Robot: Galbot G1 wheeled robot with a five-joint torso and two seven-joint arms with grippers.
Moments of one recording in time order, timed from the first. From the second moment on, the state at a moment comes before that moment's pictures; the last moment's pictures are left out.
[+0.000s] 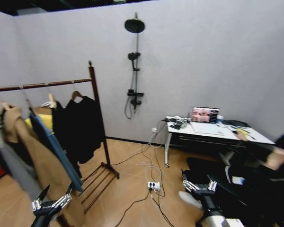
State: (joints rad) left arm 1.83 -1.30 -0.87 -2.29 -0.49 -0.05 0.04; right arm -1.77 1.33 0.67 2.32 0.24 0.11 0.16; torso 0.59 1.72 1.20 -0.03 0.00
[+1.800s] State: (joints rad) left arm 1.83 -1.30 -0.87 -2.29 -0.49 -0.05 0.04; right arm -1.77 1.33 0.67 2.32 0.24 0.11 0.16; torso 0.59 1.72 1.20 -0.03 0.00
